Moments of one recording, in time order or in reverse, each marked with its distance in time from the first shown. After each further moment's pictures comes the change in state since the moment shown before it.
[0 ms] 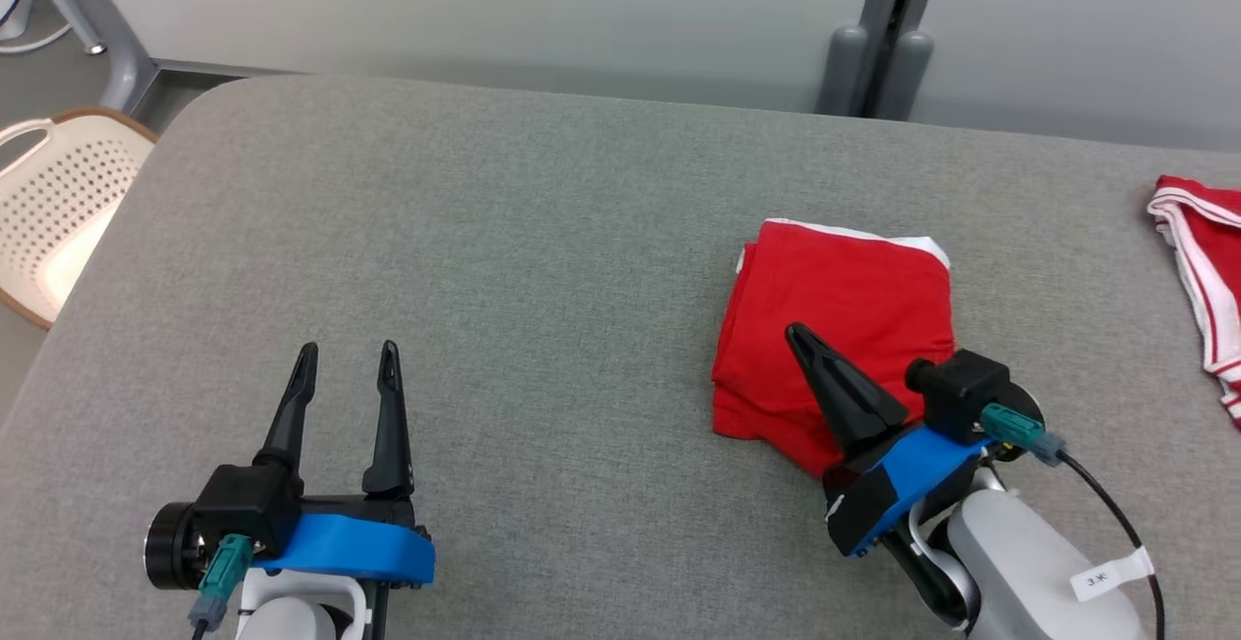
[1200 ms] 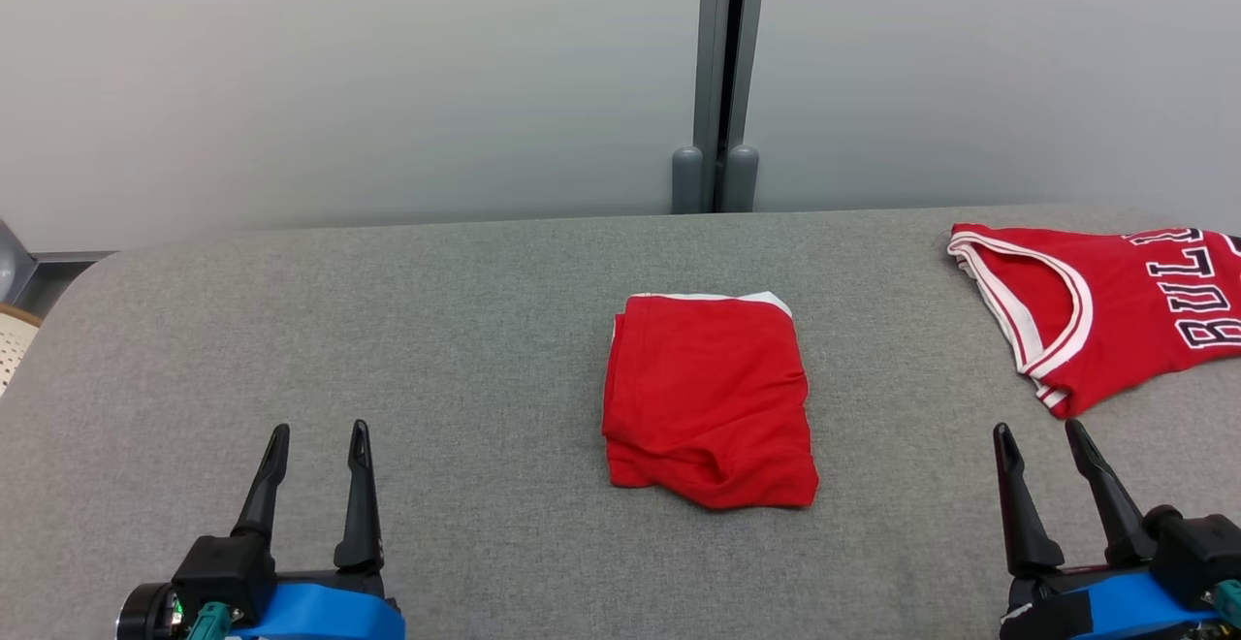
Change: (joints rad) left arm 0.113 0.003 0.068 0.009 0.038 -0.021 0.000; right arm 0.462 0.072 -0.563 -0.337 -0.216 0.000 0.000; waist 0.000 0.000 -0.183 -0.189
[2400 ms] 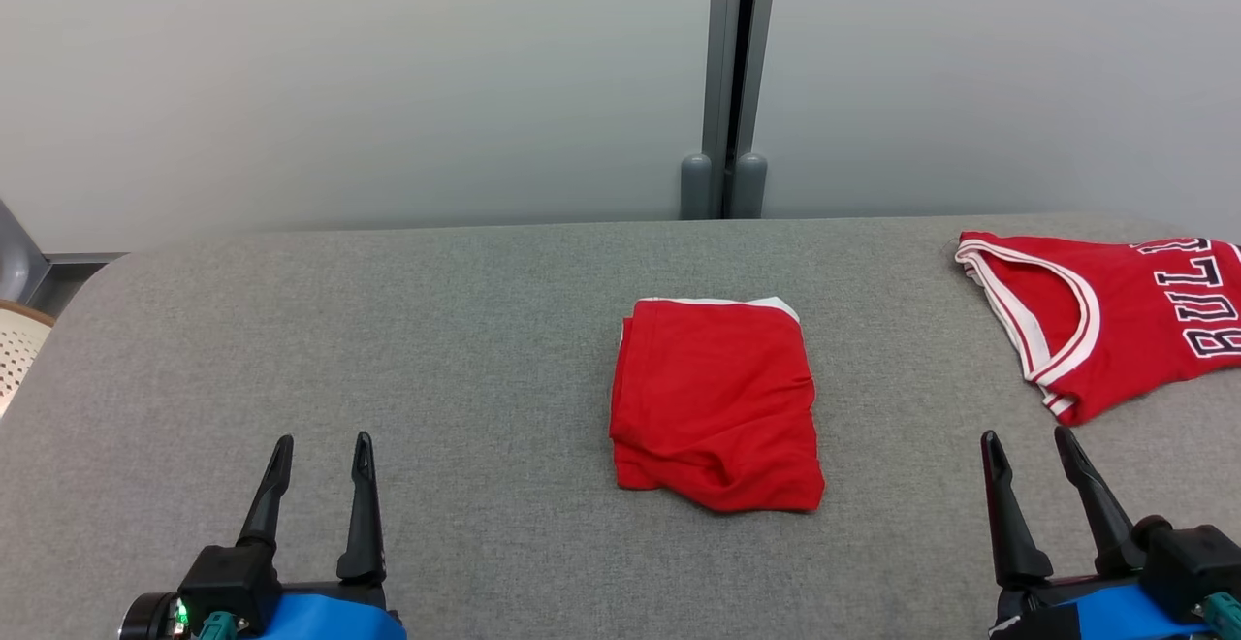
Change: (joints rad) left arm 0.019 0.007 -0.004 -0.002 0.013 0.003 0.000; right arm 0.047 0.047 -0.016 -0.086 -0.042 0.000 0.041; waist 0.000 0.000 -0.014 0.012
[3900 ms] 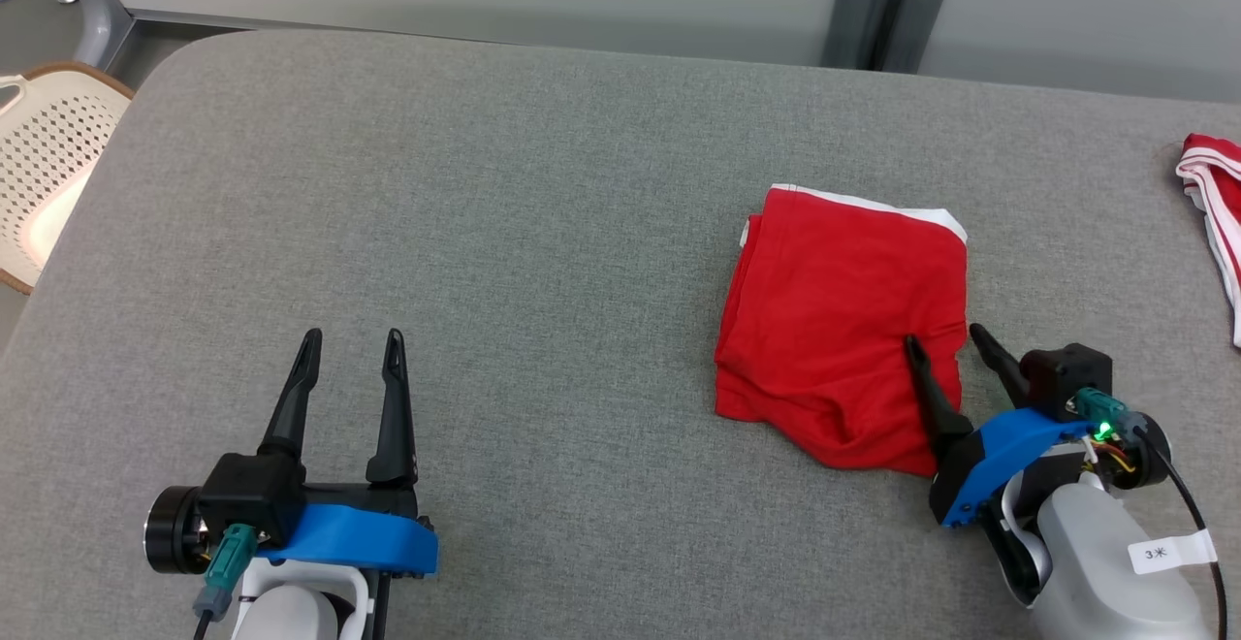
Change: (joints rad) left arm -0.144 -0.009 -0.061 -0.013 -0.024 0.012 0.000; right arm -0.535 -0.085 0.195 0.704 0.024 0.000 -0.032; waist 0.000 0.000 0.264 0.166
